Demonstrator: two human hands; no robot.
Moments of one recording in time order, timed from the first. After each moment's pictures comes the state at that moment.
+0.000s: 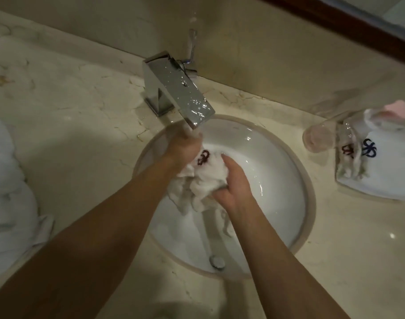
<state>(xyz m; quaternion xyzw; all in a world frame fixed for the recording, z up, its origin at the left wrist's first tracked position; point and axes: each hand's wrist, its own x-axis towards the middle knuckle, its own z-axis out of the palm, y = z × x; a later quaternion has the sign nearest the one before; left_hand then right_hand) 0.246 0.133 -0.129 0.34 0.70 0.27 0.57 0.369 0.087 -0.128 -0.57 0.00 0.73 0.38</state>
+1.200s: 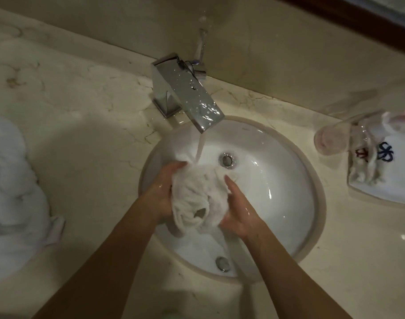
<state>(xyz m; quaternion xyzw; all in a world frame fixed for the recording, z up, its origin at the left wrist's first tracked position) 0.210 0.062 -0.164 -0.11 0.47 0.29 0.83 0.394 0.047 -0.164 -0.54 0.00 0.81 0.22</state>
